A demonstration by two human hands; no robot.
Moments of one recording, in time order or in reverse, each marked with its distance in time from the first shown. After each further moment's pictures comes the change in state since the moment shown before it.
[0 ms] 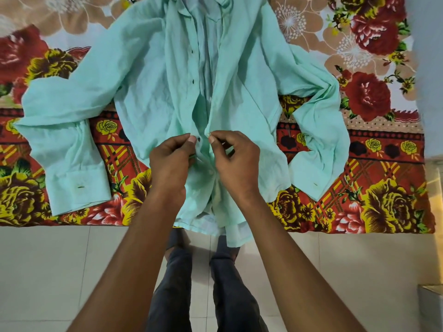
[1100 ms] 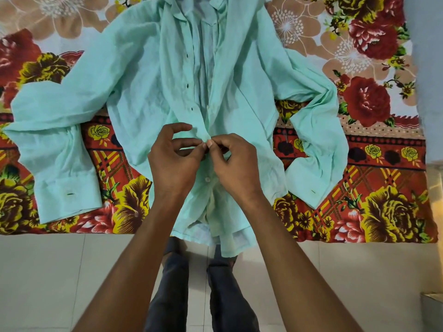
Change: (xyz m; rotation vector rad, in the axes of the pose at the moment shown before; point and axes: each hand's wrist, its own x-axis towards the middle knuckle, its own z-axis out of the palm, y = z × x) left_hand 0.006 -0.010 0.014 0.236 -0.032 0.381; right_hand 0.015 0.000 -0.015 -0.048 -0.165 0.012
